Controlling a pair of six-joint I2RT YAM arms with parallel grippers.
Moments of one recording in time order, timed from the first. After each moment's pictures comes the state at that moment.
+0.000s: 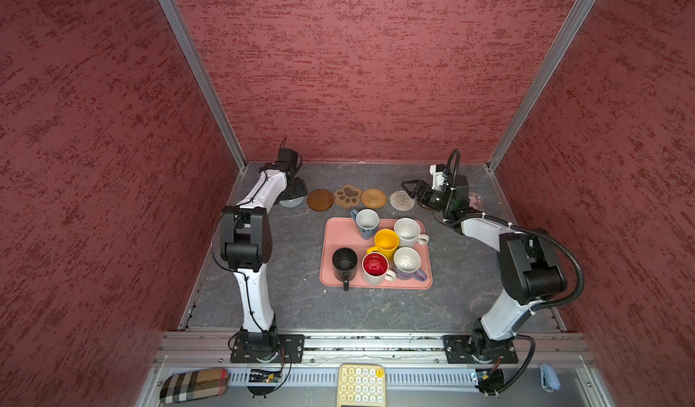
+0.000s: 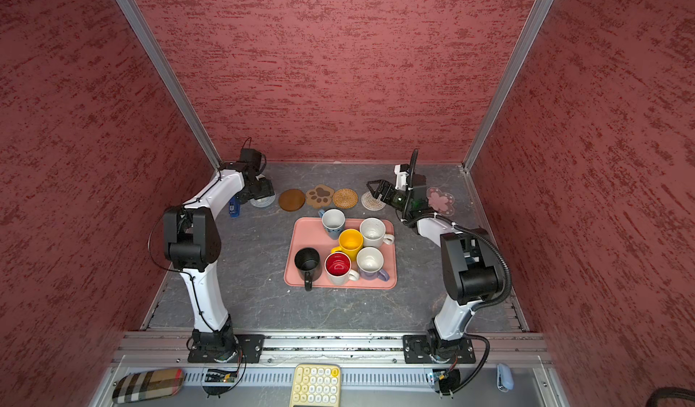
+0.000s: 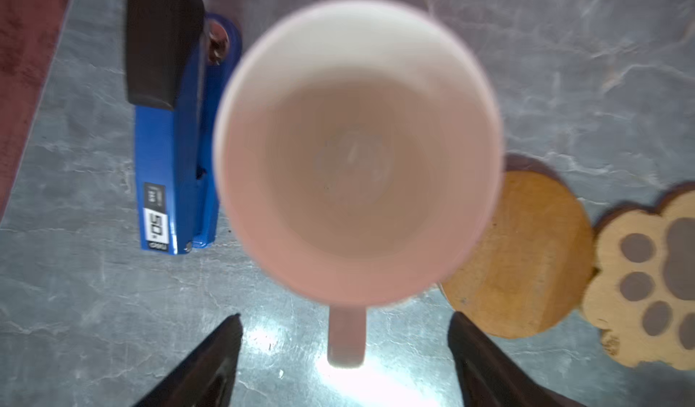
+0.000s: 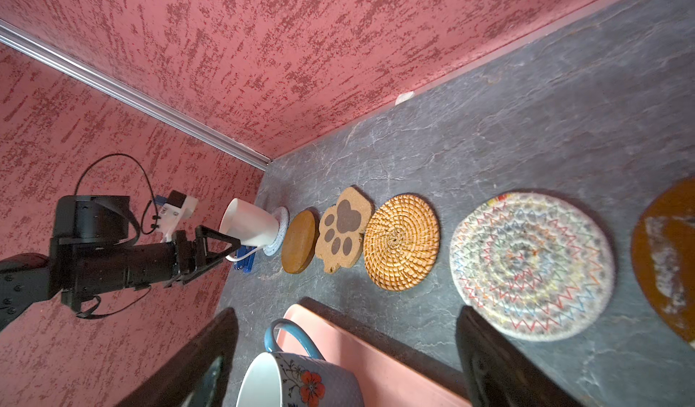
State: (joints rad) left arm -0.06 2.02 1.74 -0.87 -0.19 -0.40; right arm 0.15 1.73 1.00 0.39 -0.54 0.70
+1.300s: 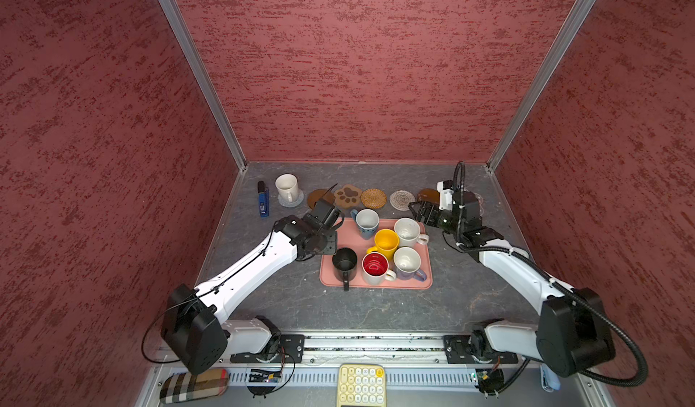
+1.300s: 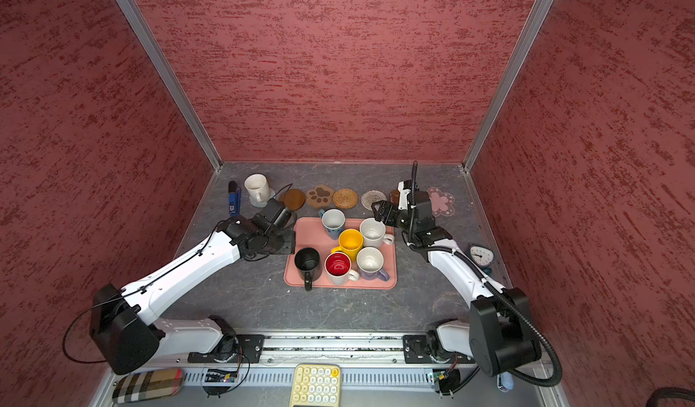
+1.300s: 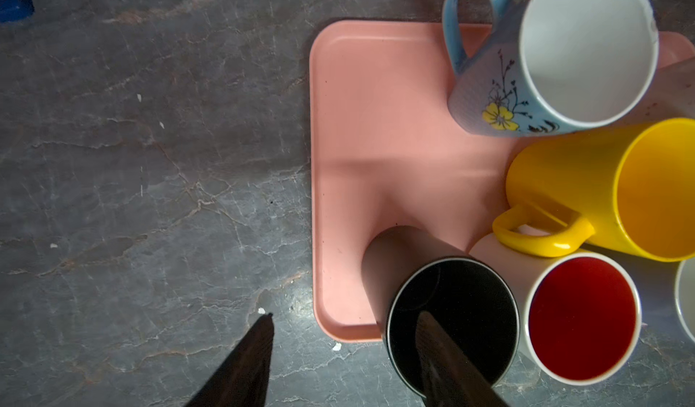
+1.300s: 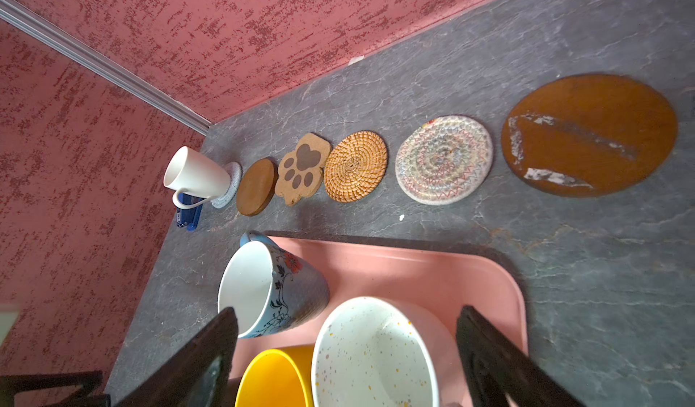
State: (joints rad) left arm -0.65 1.29 1.08 -0.96 -0.17 -0.59; right arm 0.26 1.29 0.80 0.00 -0.28 0.55
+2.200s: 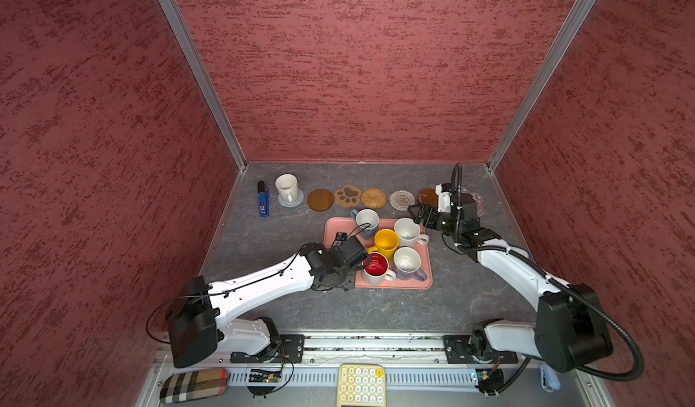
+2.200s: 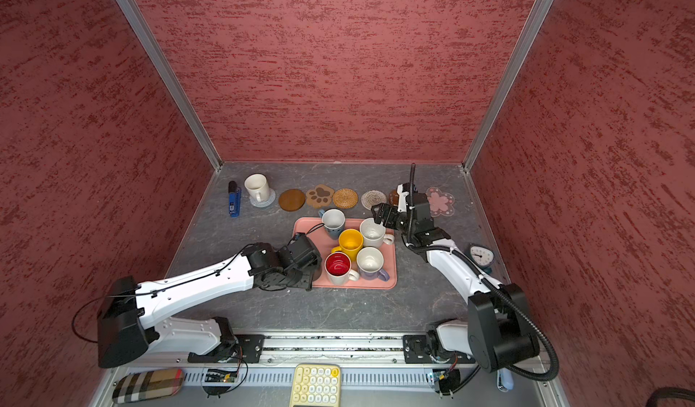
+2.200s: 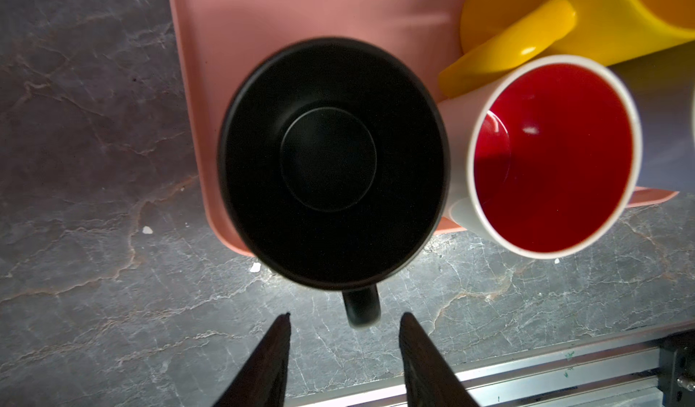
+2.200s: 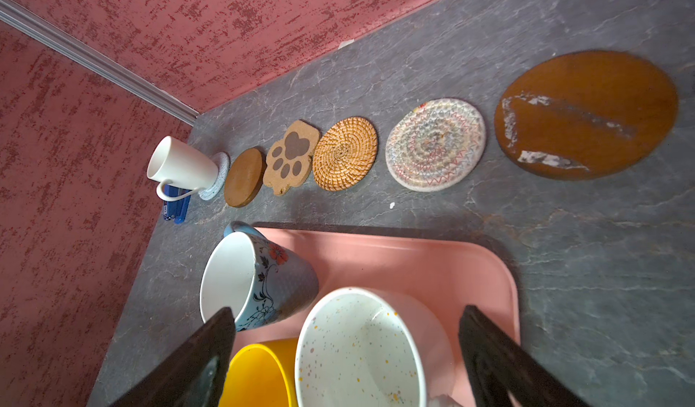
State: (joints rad) left arm -0.99 1.33 0.96 -0.92 -0.17 -0.87; right arm 0.26 1.31 0.78 0.00 -0.28 0.54
